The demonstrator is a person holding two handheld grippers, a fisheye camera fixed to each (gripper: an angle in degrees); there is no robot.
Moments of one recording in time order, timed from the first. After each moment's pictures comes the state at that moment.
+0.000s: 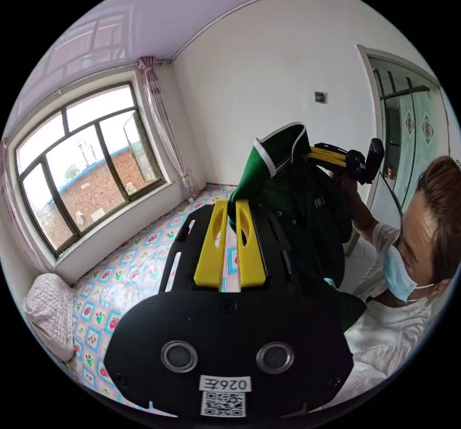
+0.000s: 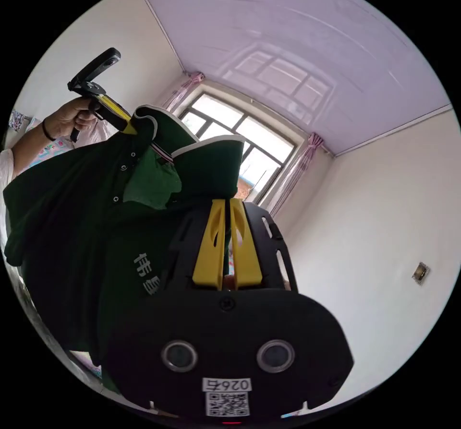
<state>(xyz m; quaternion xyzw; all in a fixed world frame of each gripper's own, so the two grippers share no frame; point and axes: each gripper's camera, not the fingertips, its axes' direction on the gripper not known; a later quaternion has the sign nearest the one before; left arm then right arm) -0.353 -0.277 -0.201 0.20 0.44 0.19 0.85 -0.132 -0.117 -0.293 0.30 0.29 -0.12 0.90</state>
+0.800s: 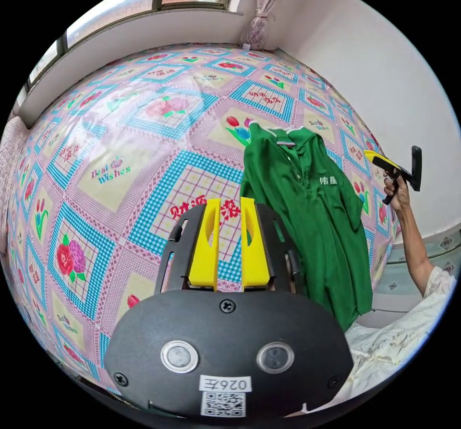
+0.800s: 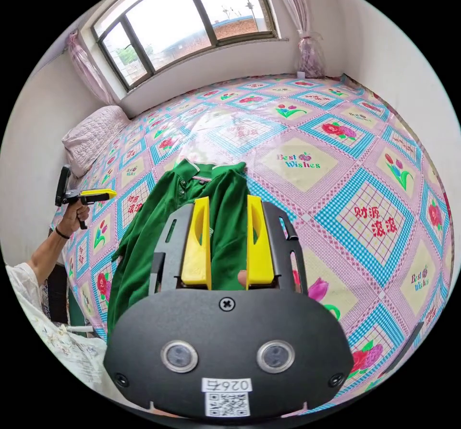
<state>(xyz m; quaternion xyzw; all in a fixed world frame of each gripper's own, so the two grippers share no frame) -0.134 -0.244 0.368 -0.22 0.41 0.08 0.88 0.231 -0.135 0.263 -0.03 -0.03 0.21 0.98</state>
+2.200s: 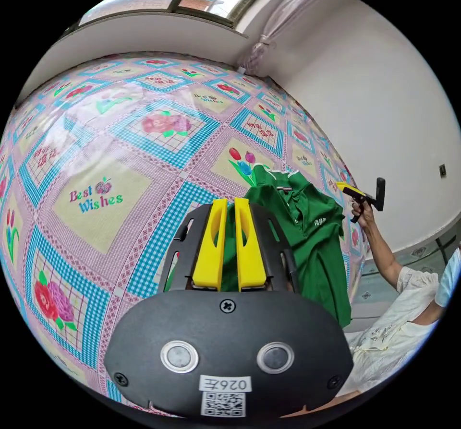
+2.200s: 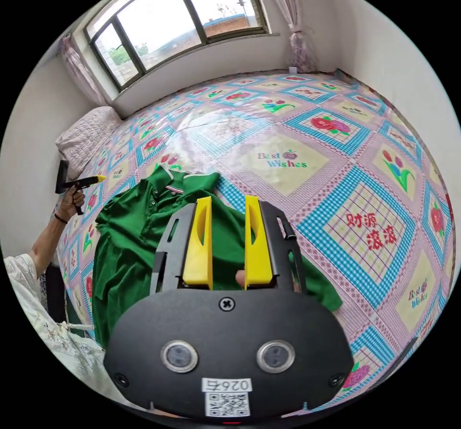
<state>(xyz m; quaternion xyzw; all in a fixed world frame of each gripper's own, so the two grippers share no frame) -0.184 -0.366 0.531 -0.18 0.51 0.04 0.84 0.338 -0.203 0.325 -0.04 -0.04 0.21 0.98</state>
